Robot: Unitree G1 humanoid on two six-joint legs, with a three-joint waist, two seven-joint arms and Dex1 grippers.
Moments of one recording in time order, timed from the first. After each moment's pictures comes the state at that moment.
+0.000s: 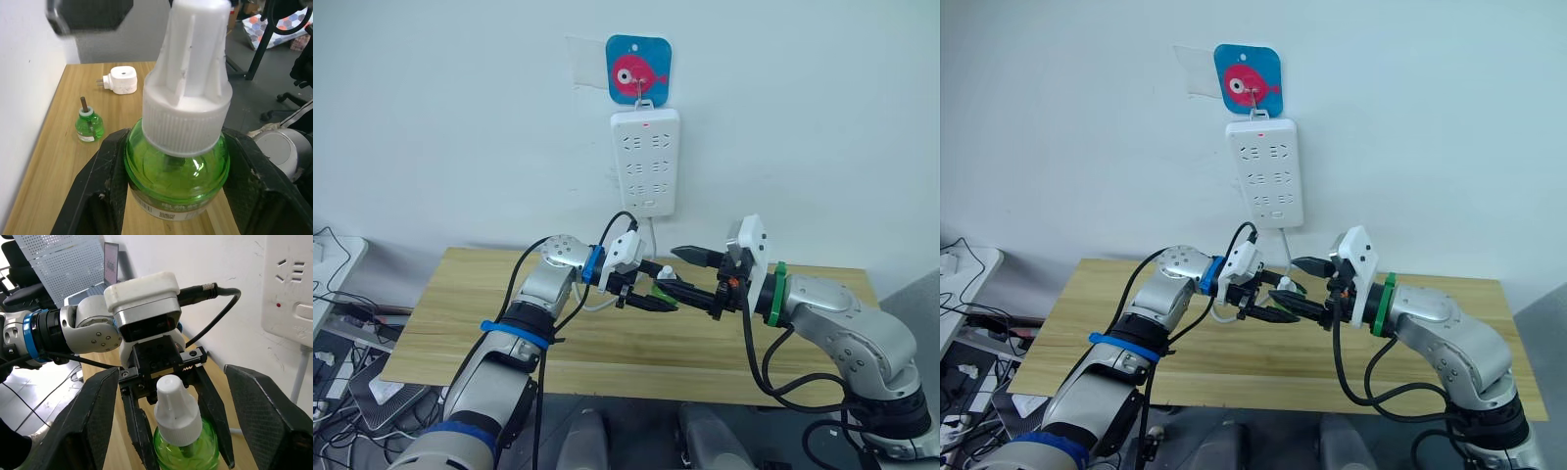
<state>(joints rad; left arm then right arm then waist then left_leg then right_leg) -0.74 0.34 -0.27 0.53 -0.24 -0.05 -1.54 -0.33 -0.49 0.09 -0.56 0.68 0.82 0.61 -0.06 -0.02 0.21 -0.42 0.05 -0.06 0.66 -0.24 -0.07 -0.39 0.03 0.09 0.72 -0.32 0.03</state>
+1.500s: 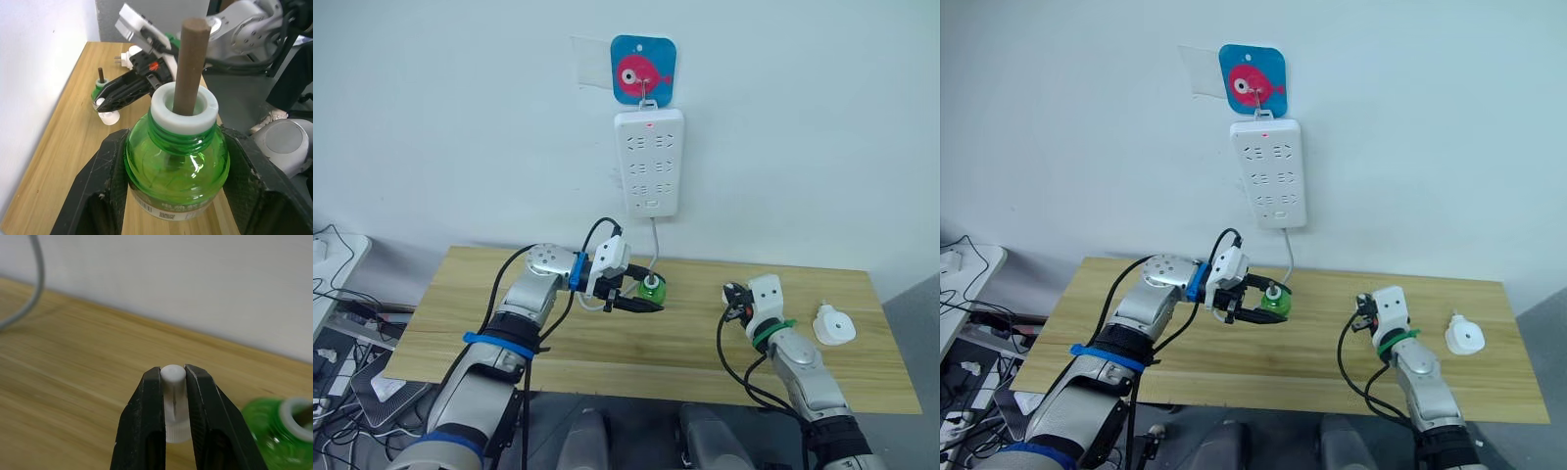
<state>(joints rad) -0.66 0.40 -0.25 0.47 -0.23 -0.02 -1.48 -0.13 -0.25 0.03 0.28 0.13 0.00 0.26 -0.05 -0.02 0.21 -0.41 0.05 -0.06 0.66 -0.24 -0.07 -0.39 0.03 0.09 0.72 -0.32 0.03</state>
